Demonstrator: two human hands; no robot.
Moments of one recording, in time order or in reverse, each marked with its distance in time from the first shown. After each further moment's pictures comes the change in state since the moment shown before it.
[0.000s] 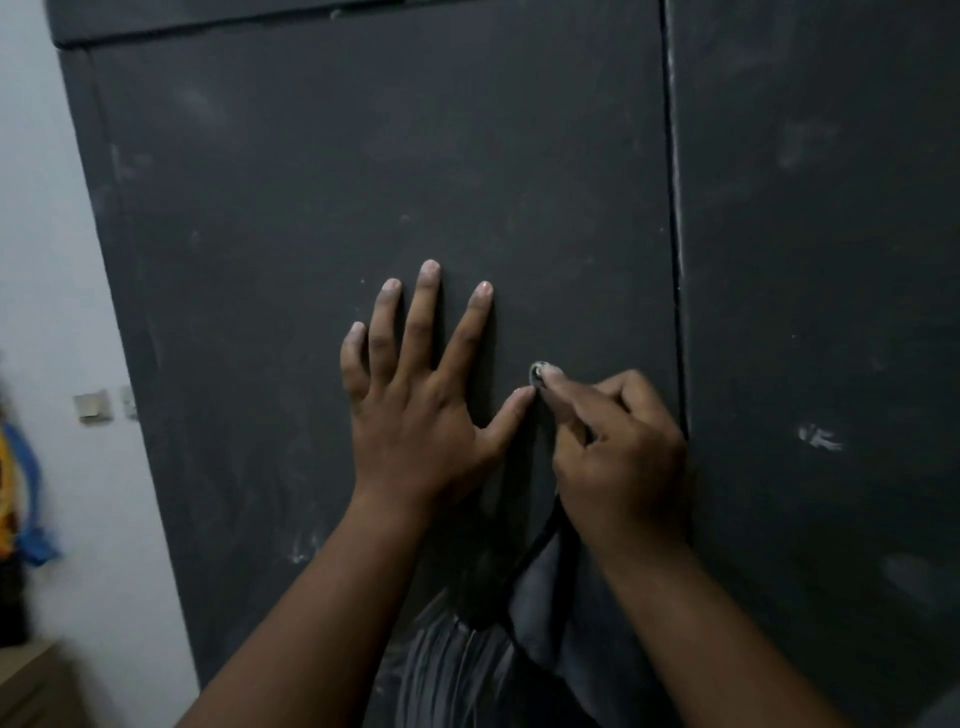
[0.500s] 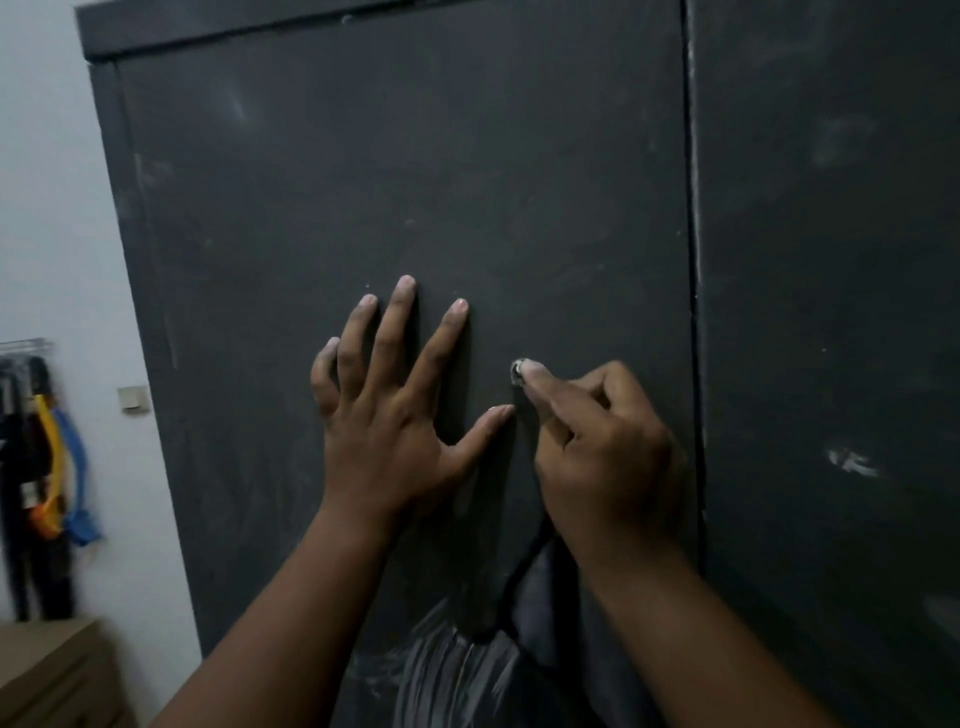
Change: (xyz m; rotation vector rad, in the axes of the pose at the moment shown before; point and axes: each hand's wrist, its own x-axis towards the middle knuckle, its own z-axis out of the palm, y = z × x) left_hand -0.006 -0.021 -0.006 0.007 -0.011 -0.003; right_hand 0.010 -0.008 0.006 -0.024 -0.079 -0.029
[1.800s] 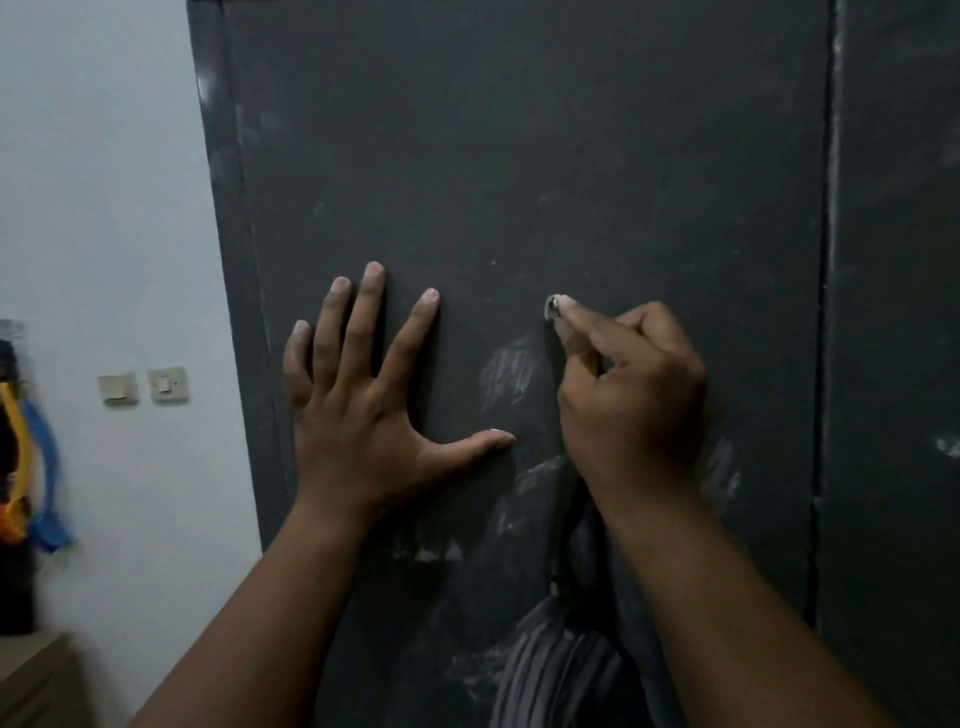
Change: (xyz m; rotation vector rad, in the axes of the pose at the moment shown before) left_hand -0.019 -0.116 -0.007 -0.068 0.045 -0.011; right_hand 0.014 -0.074 0.066 0.030 0.189 0.034
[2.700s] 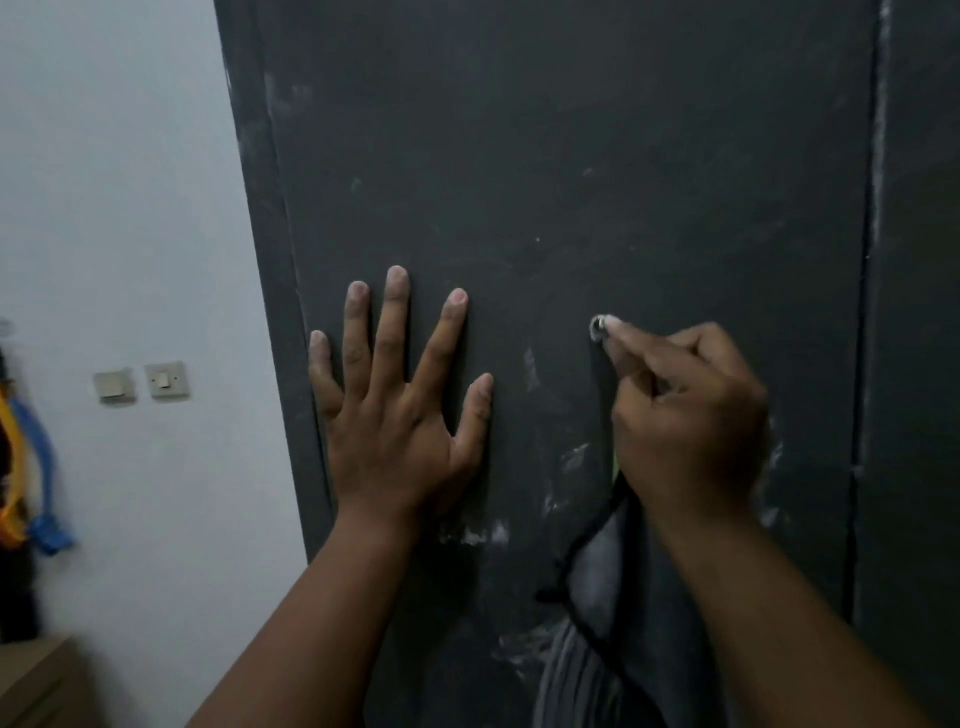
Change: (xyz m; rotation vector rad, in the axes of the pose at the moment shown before) left_hand -0.020 -0.013 0.018 -0.010 0.094 -0.016; right_hand -0.029 0.004 -0.008 -0.051 0.004 -0.004
